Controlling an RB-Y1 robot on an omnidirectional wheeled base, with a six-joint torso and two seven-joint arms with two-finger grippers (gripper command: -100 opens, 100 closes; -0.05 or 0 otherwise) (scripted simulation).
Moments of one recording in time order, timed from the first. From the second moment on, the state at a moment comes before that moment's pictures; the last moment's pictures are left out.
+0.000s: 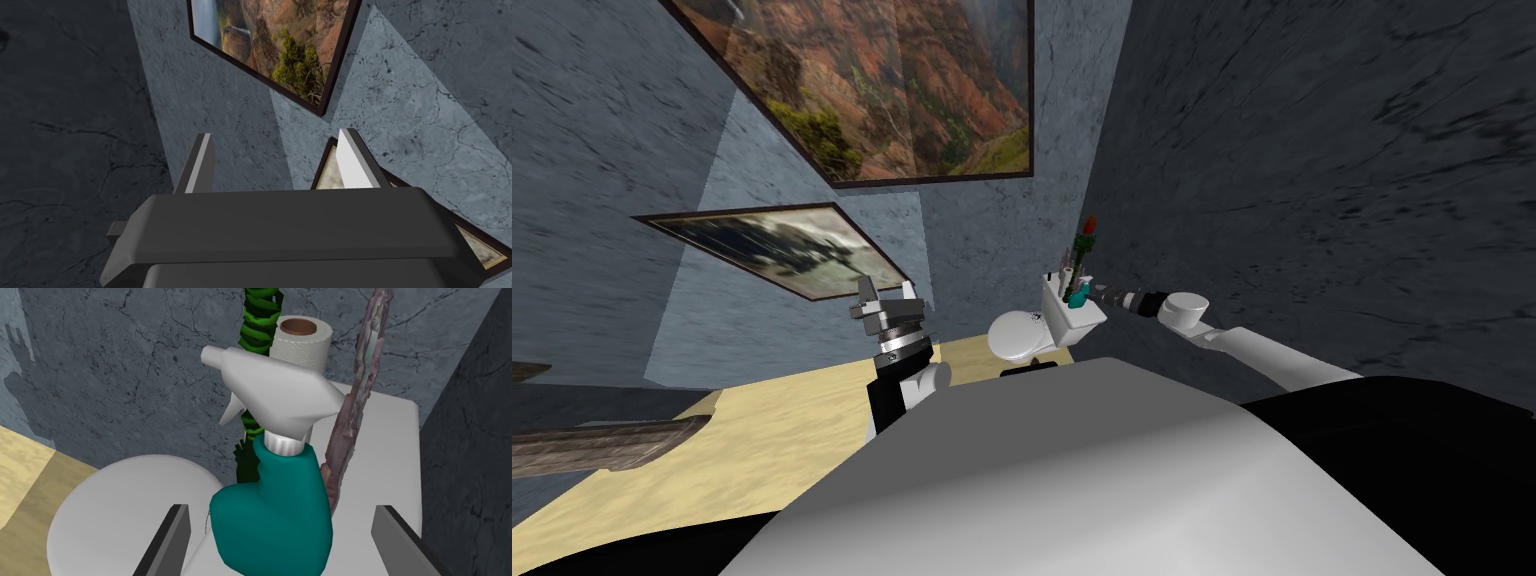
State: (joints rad) left arm 0.49 -0.01 0.07 -2.40 0.12 -0.37 0.16; right arm 0.35 -1.11 -0.06 -1.76 -2.25 0.46 -0.28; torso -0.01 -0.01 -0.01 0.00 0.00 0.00
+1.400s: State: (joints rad) left arm 0.49 -0.01 0.07 -2.40 0.12 -0.37 0.16; right arm 0.01 -0.82 -0.07 -1.45 -1.88 0.43 -0.43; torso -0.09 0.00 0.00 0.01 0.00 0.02
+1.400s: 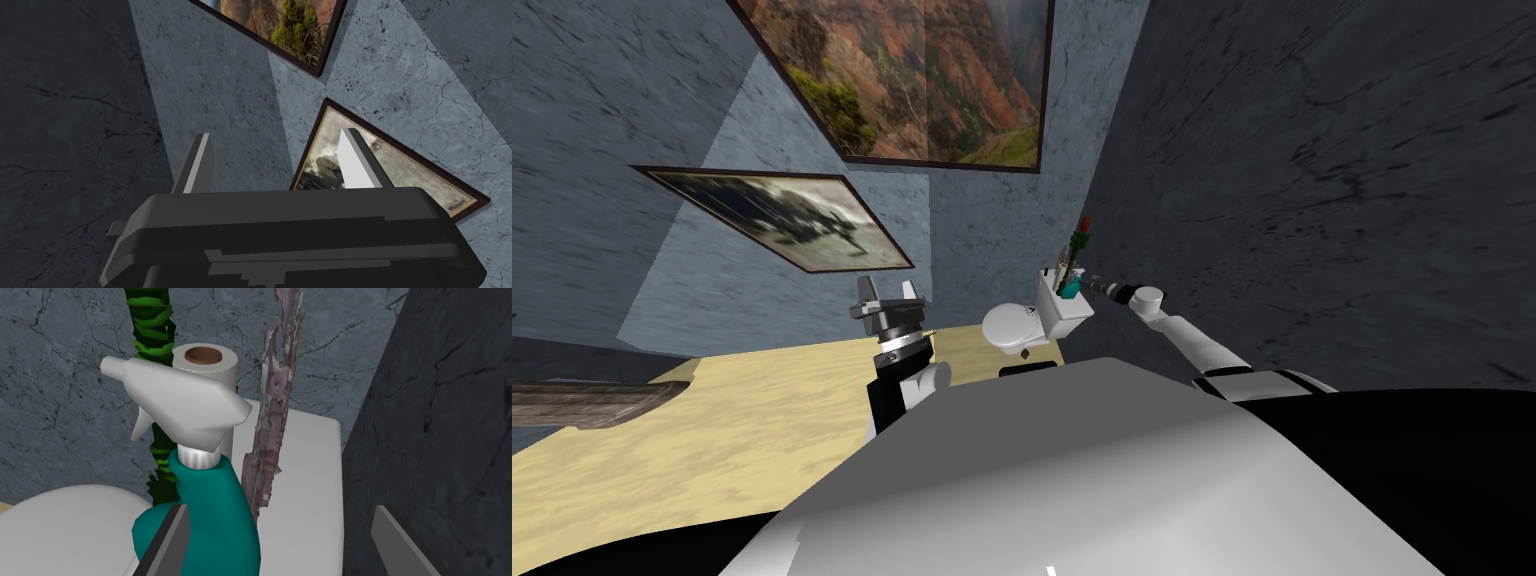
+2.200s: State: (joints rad) left arm 0.49 -0.01 0.07 -2.40 0.12 -0.37 0.16; right arm -0.24 -0.64 -0.08 -1.21 -1.65 0.42 -0.51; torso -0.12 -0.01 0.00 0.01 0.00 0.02
